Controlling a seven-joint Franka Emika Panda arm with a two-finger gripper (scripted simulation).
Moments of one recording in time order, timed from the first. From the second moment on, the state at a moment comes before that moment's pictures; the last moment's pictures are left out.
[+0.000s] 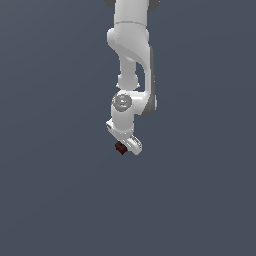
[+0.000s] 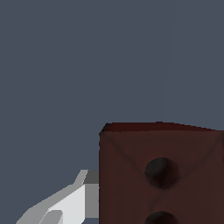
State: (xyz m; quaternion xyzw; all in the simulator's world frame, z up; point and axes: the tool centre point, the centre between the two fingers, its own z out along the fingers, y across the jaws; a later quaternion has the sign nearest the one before) arm -0.046 -0.019 0.028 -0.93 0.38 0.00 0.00
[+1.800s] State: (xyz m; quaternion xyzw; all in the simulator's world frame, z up) arm 0.001 -0.061 0.164 -0.92 0.38 0.00 0.00
